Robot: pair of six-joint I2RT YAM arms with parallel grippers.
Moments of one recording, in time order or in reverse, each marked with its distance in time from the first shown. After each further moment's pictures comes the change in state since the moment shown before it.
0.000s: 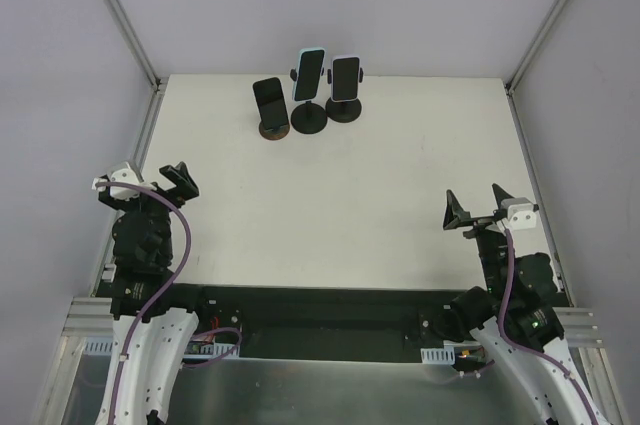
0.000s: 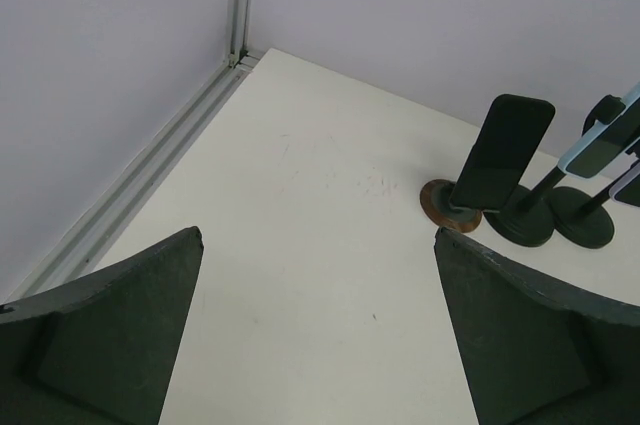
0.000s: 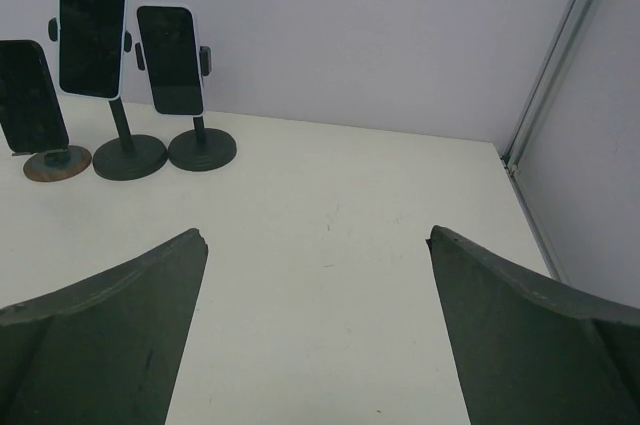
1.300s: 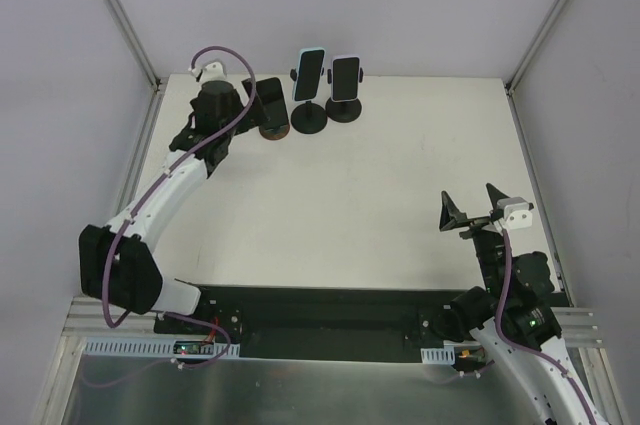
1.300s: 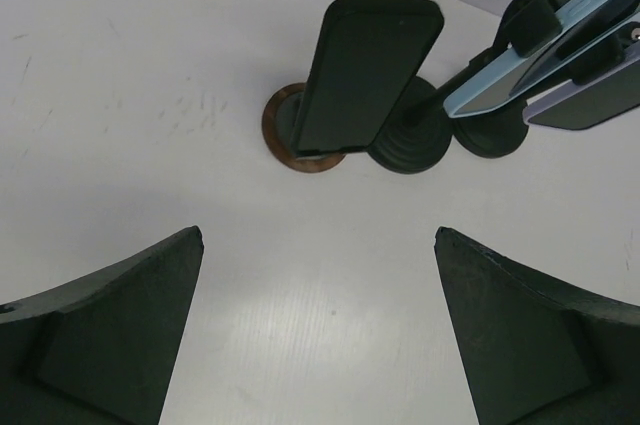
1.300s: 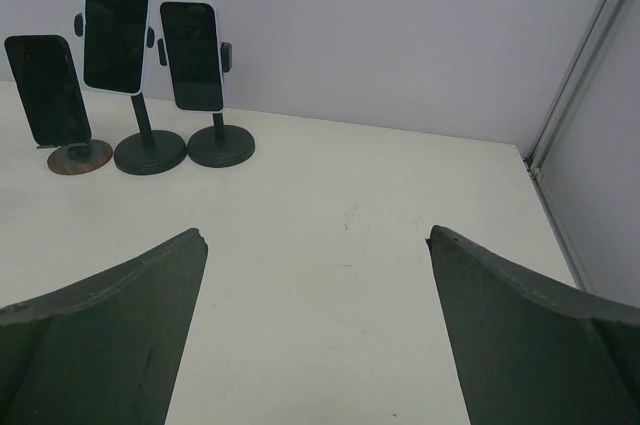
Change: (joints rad) left arm -0.205 1.067 0.563 0.018 0.111 -0.264; right arm -0.009 0.000 -0.020 0.012 -0.053 0.022
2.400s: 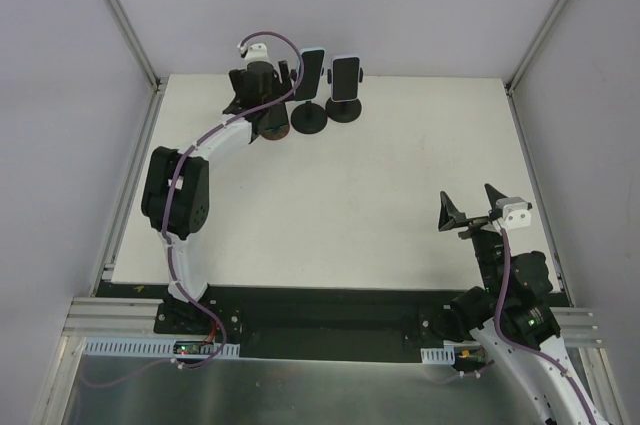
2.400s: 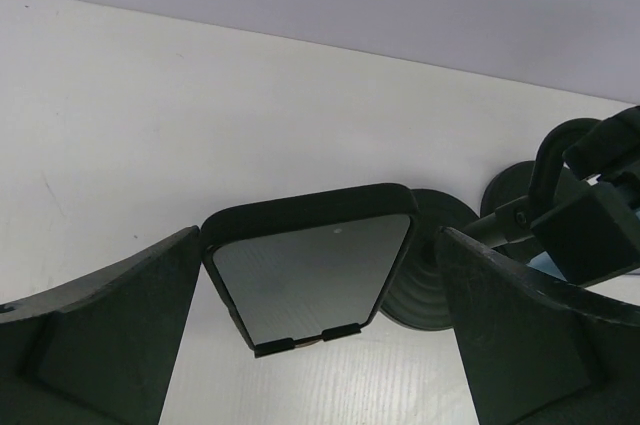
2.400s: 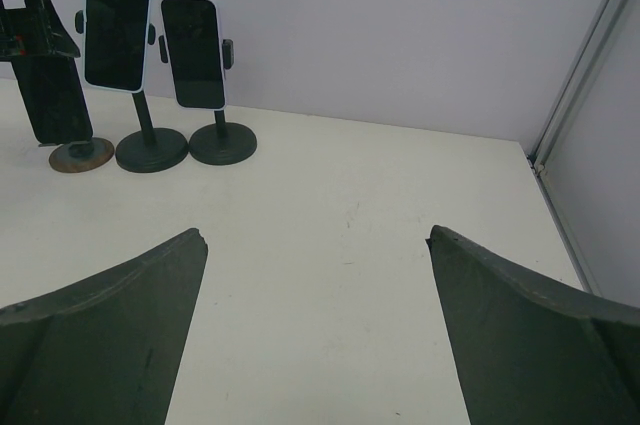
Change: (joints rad) left arm -0.060 0.586 0.342 0.350 -0.128 0.200; right arm 0.005 0.000 -0.009 0.004 0.001 0.008
